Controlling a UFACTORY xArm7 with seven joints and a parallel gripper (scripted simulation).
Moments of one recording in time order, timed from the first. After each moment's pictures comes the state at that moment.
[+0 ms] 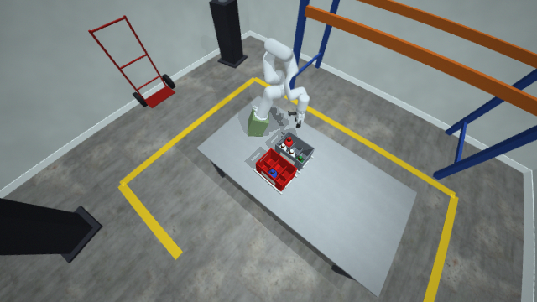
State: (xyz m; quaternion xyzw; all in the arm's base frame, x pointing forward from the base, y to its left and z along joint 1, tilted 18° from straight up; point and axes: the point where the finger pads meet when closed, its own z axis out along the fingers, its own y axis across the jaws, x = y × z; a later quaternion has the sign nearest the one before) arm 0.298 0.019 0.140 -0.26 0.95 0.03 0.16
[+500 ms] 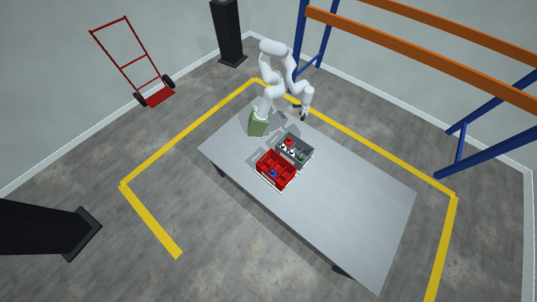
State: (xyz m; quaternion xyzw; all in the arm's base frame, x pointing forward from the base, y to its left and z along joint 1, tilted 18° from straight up) arm 0.297 0.075 0.177 -0.26 0.95 0.03 0.16
